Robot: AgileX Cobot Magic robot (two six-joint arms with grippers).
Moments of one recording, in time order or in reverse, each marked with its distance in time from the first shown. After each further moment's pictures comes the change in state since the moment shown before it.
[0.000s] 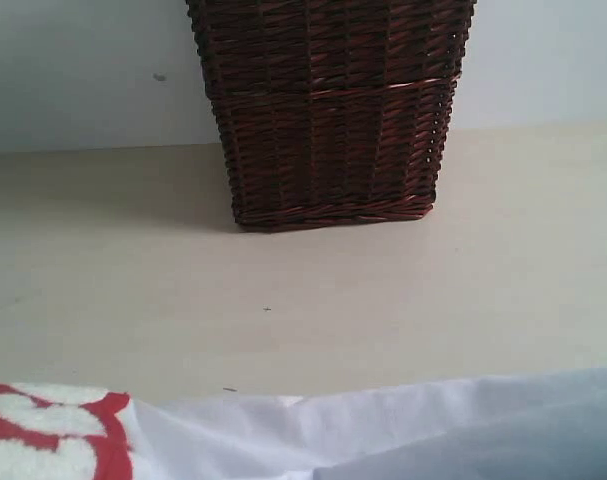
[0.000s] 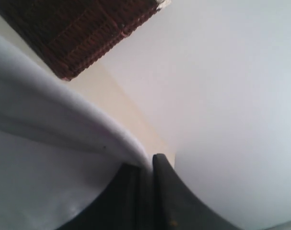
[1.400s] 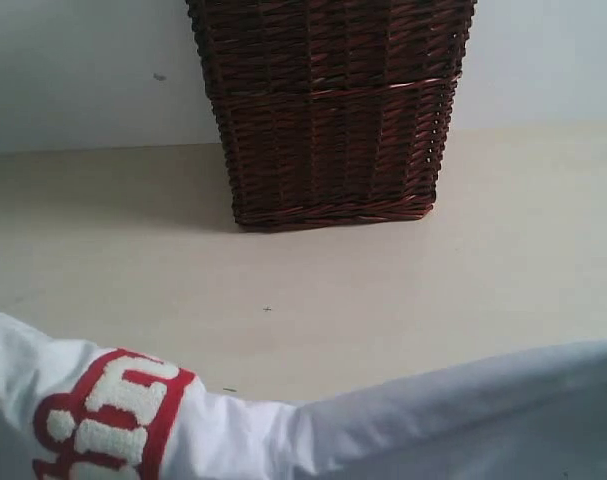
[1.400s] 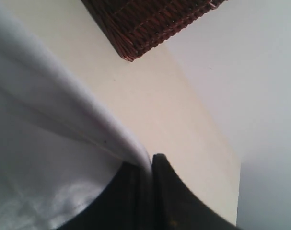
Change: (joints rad) left arm 0.028 0.763 0.348 -0.017 -0.401 0.203; right arm 0.000 0.260 0.439 0.248 -0.437 -0.365
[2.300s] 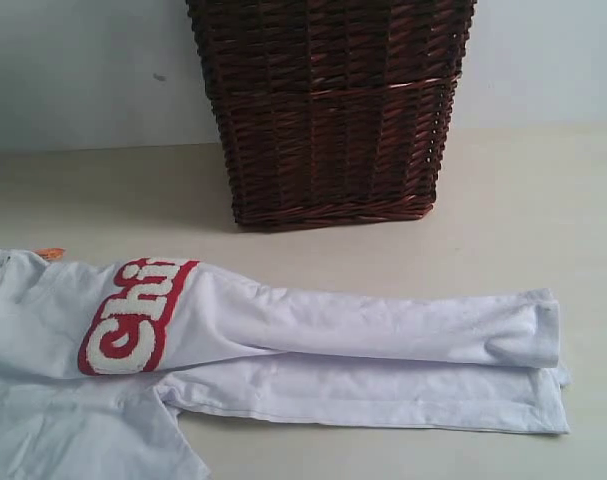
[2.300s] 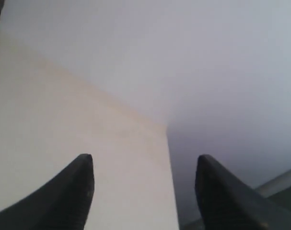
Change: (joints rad) left arm 0.001 0.450 0.000 -0.163 -0.878 0.074; right arm -0.002 0.794 -0.318 0.274 -0.736 0.034
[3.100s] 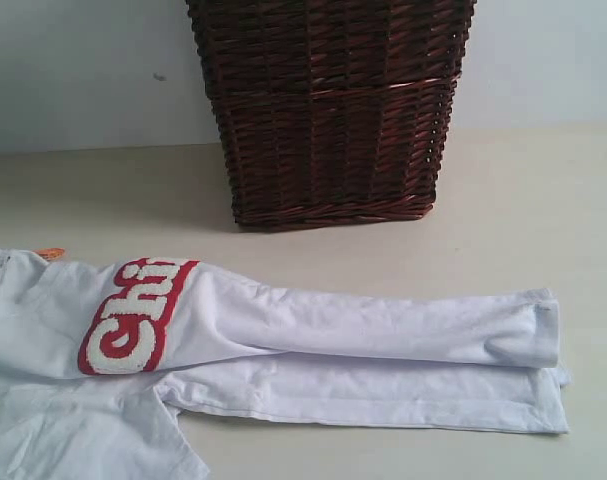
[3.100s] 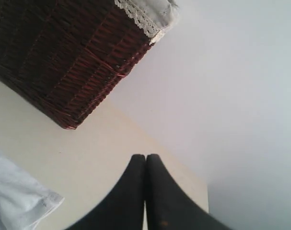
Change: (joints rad) left arm 0.003 -1.151 0.396 0.080 0.685 -0.456; right arm 0.000 -0.703 -0.068 -0.298 0.821 0.283
